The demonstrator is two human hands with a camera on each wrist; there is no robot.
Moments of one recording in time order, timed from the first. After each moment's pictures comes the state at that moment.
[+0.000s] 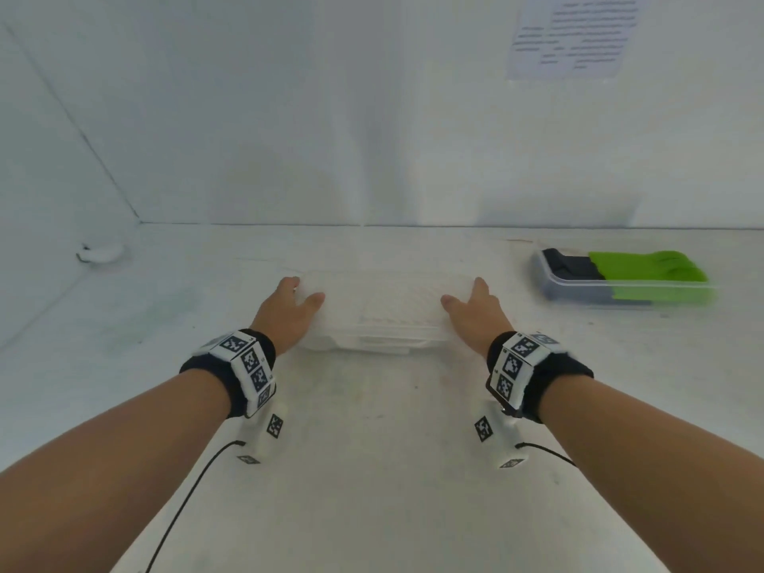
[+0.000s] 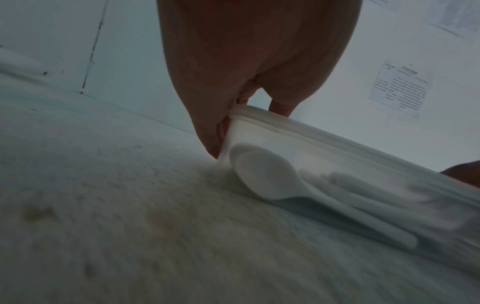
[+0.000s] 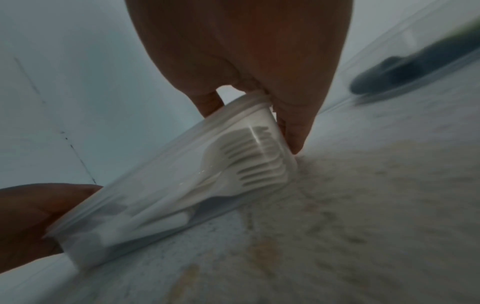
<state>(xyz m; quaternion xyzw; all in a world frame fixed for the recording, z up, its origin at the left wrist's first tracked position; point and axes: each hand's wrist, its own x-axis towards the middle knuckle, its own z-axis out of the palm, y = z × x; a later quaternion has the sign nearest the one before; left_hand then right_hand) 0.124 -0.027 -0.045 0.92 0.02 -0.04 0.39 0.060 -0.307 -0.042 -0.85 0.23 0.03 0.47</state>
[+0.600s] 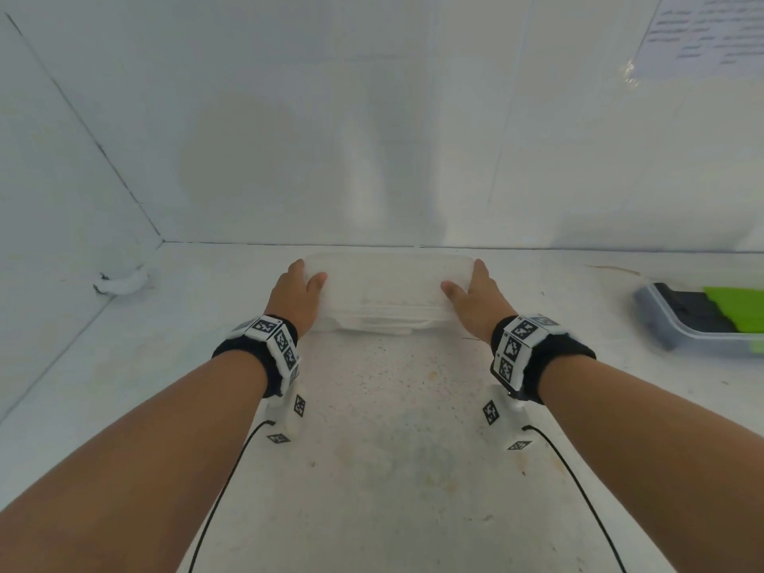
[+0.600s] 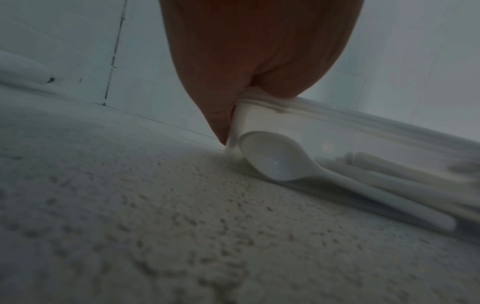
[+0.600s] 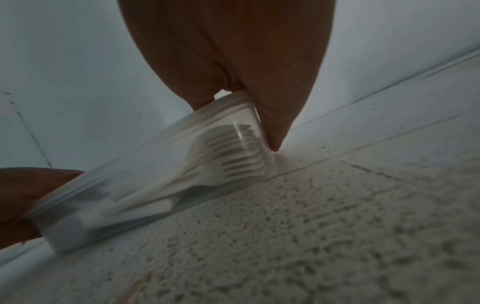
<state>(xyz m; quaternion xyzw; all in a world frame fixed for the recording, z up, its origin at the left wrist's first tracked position) 0.271 0.048 -0.057 0.94 0.01 -0.01 0.34 0.211 -0.227 -0.056 -0.87 0.18 0.02 0.45</state>
